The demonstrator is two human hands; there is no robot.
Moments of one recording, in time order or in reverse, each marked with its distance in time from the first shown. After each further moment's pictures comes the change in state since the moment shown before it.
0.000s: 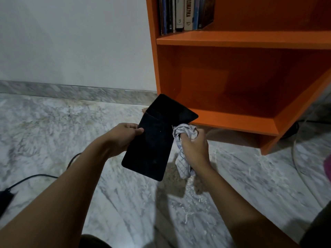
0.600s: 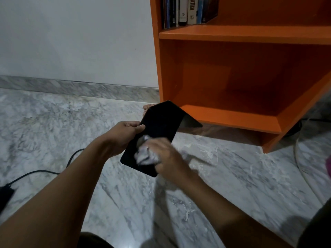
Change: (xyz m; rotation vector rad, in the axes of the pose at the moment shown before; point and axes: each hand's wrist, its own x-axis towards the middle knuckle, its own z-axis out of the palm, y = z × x) left_hand 0.003 -0.010 0.004 -0.087 -0.003 0.058; right_hand -0.026 0.021 0.045 -0.334 -0.470 -0.904
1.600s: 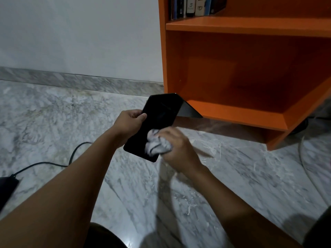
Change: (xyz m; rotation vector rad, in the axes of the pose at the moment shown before) left_hand 0.012 -0.008 0.002 0.086 0.241 0.200; right_hand 0.004 0.004 -0.011 -0.003 0.196 -0.017
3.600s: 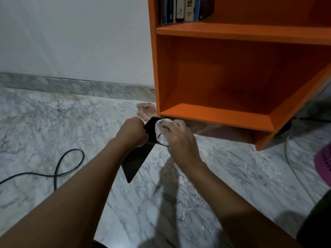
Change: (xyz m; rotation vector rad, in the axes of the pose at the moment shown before) left_hand 0.002 0.014 0.029 0.858 -0.020 0.055; right_hand 0.013 0.012 -0.015 -0.649 -0.043 0.012
